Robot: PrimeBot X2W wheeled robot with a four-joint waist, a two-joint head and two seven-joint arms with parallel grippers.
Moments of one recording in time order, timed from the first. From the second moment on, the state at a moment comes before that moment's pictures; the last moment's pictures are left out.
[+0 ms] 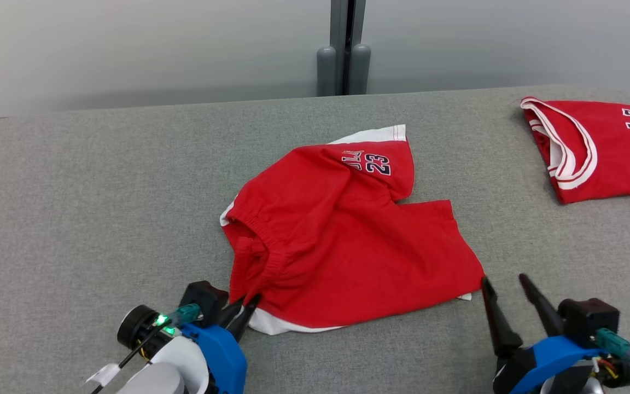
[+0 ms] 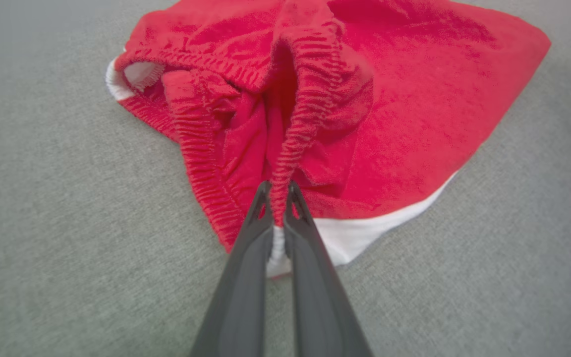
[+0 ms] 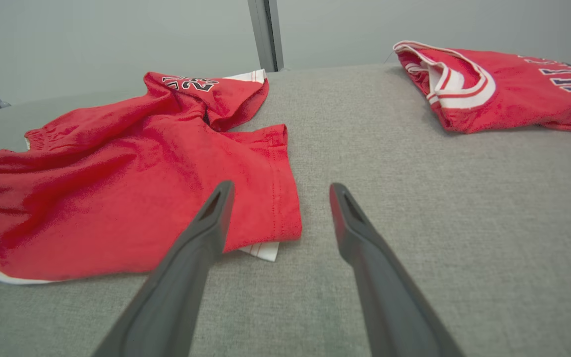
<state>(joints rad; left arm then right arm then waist) -0.38 0.39 -0.85 0.46 -0.59 -0.09 0.03 -0.03 -0.05 -0.02 0.17 0.17 0.13 -0.03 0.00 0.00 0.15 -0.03</state>
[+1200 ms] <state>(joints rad) -0.33 0.33 -0.76 0.47 -0.70 -0.02 -0.12 -0.21 -0.05 0.01 0.48 0.28 0.13 0.08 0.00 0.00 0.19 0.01</state>
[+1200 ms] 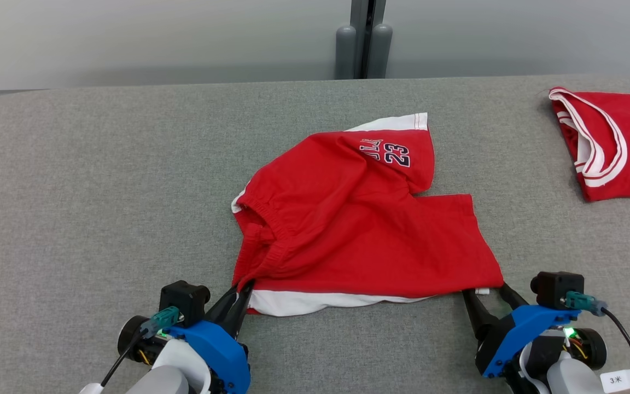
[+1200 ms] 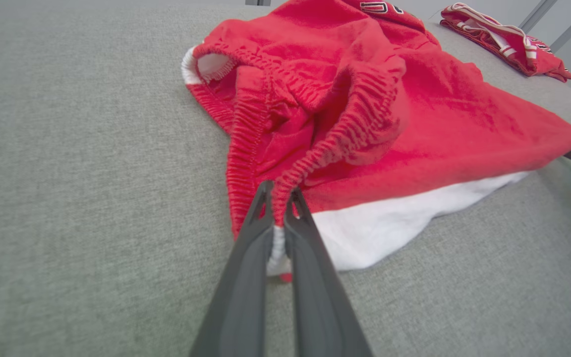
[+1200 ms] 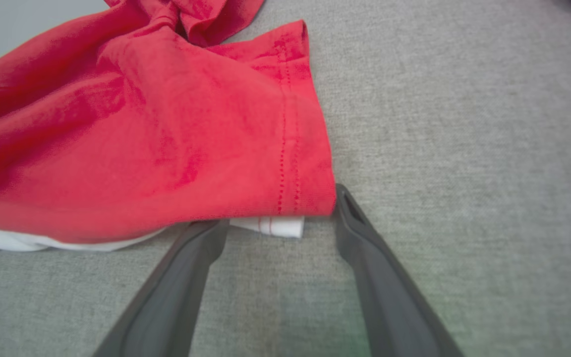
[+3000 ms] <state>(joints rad) -0.76 0.38 -0.43 0.11 -1.08 -0.09 0.01 -0.76 -0.09 0.04 0.00 0.33 0.13 0.49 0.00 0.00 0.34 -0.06</state>
